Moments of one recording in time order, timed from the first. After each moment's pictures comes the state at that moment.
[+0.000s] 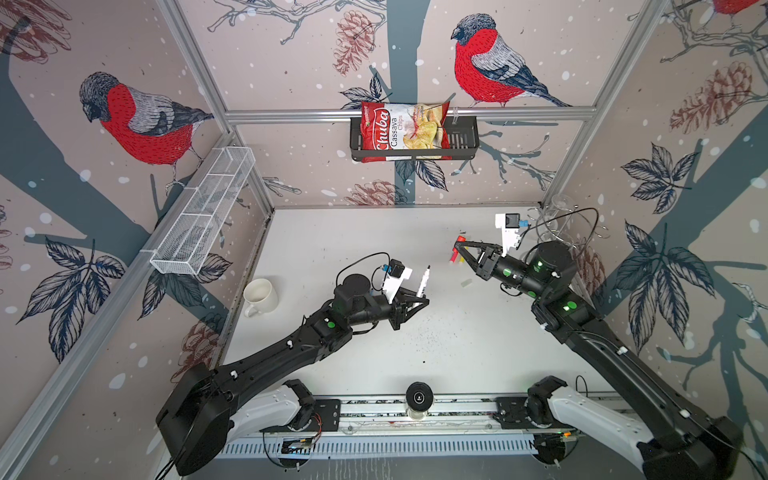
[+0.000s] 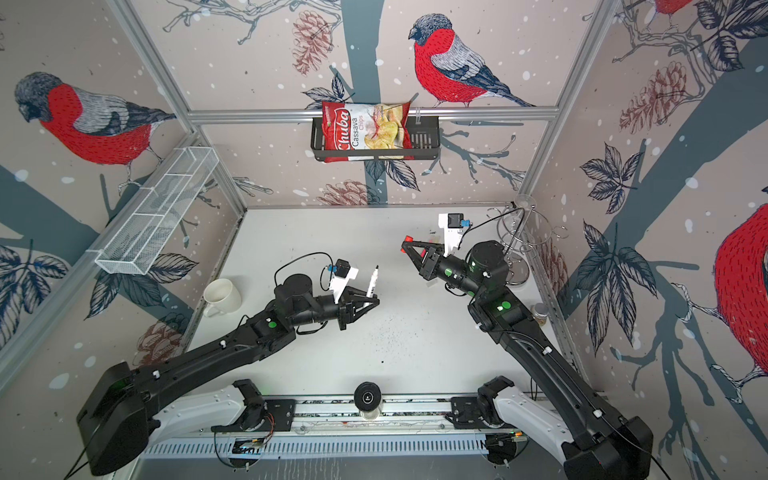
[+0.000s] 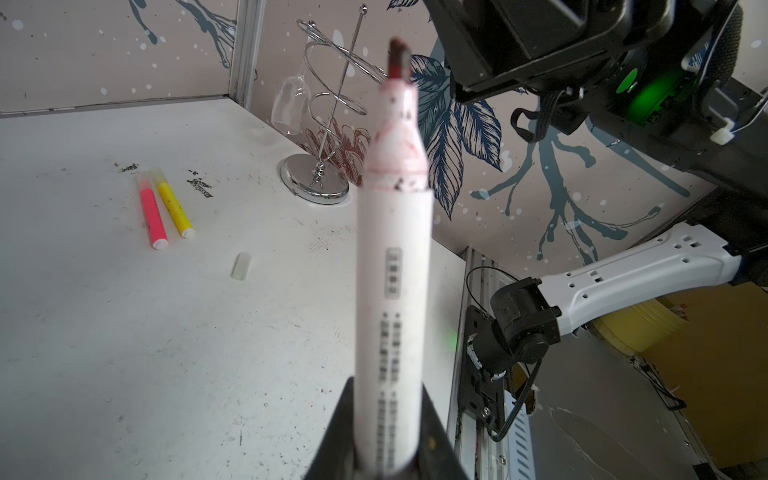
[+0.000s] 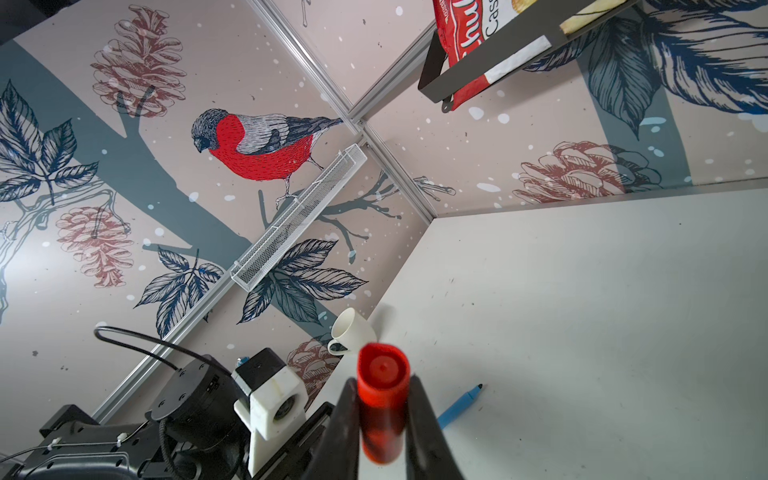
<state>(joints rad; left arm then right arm) -0.78 1.12 0.62 0.30 0.55 -0.34 0.51 0.95 0.85 0.08 -0.49 0.64</state>
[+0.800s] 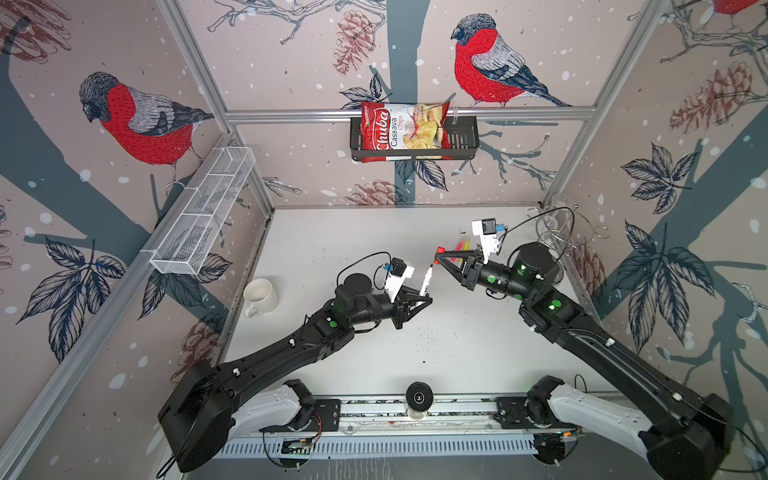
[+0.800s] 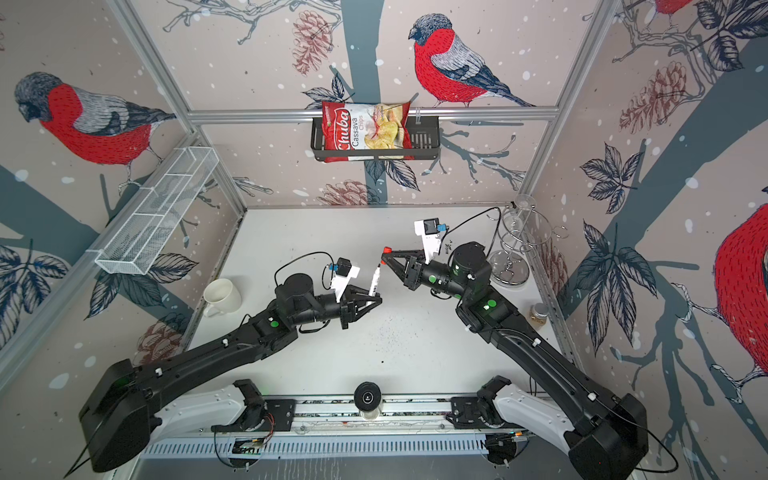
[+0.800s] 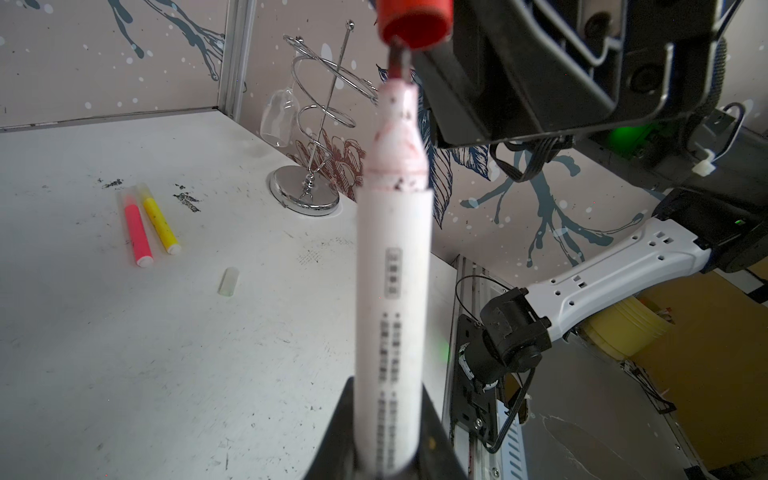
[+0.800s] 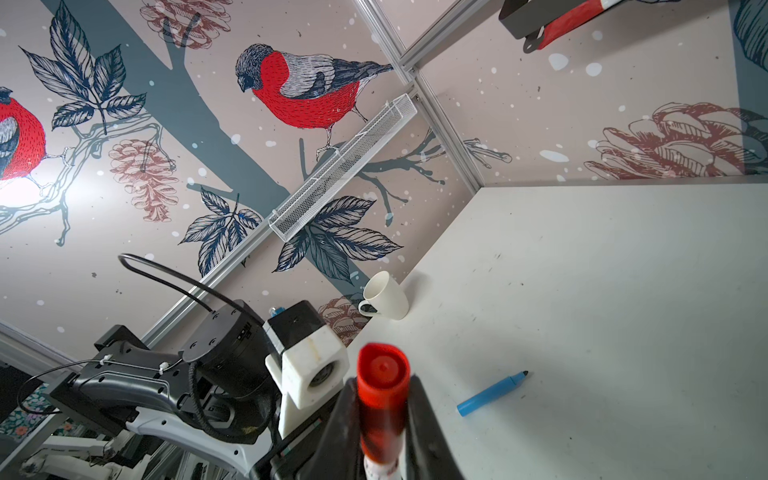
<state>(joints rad) -0.79 1.13 0.63 0.34 0.55 -0.36 0.64 1.00 0.85 0.13 -0.53 0.60</state>
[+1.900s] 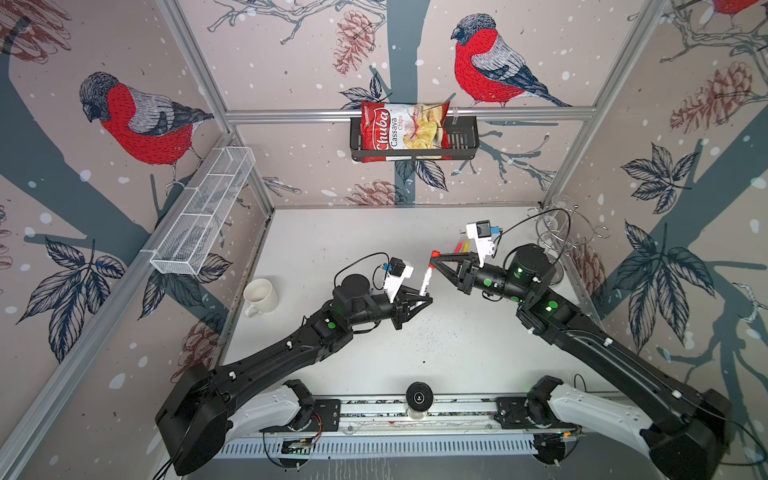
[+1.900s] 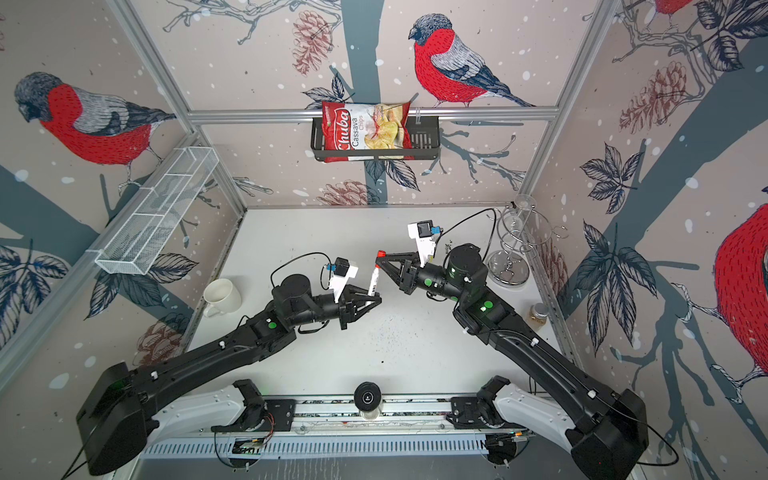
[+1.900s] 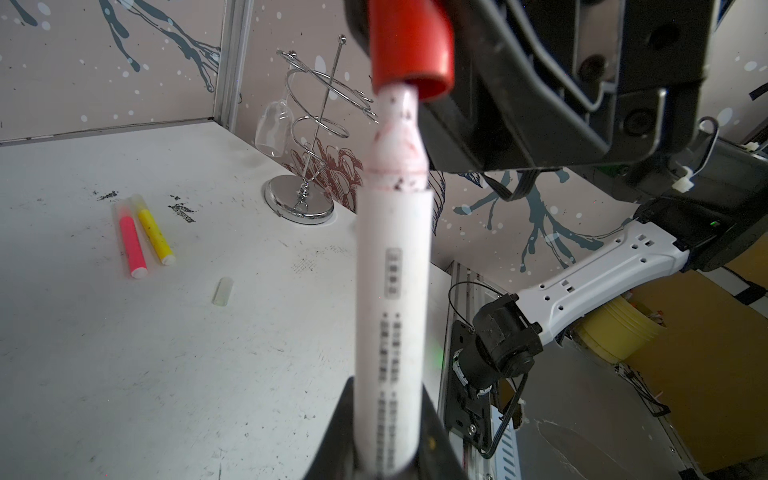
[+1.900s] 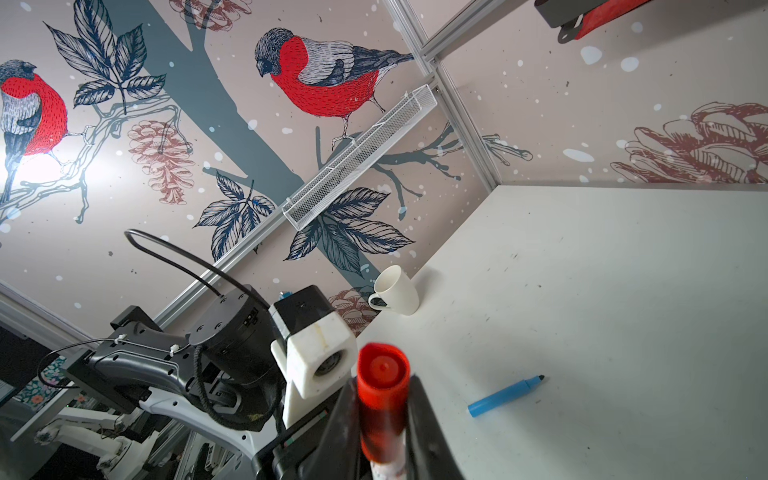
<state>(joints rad) -0.80 1.11 0.63 0.35 0.55 -0.37 0.69 1.01 0.85 0.15 -0.53 0.58</state>
